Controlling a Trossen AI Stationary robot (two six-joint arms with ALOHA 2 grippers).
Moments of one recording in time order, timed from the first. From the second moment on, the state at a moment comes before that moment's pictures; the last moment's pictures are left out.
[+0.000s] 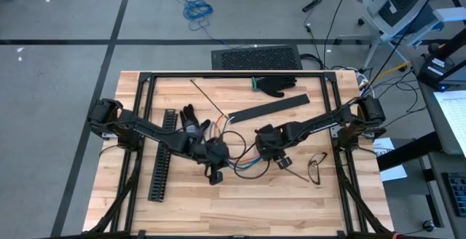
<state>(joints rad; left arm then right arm) -0.25 1.62 0.97 -0.18 -0.04 -0.45 0.11 1.70 0.94 -0.59 0.03 -0.37</state>
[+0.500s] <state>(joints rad) -0.35 1.62 0.94 -0.17 -0.17 -0.57 0.10 1.72 1.03 -0.66 0.07 -0.42</state>
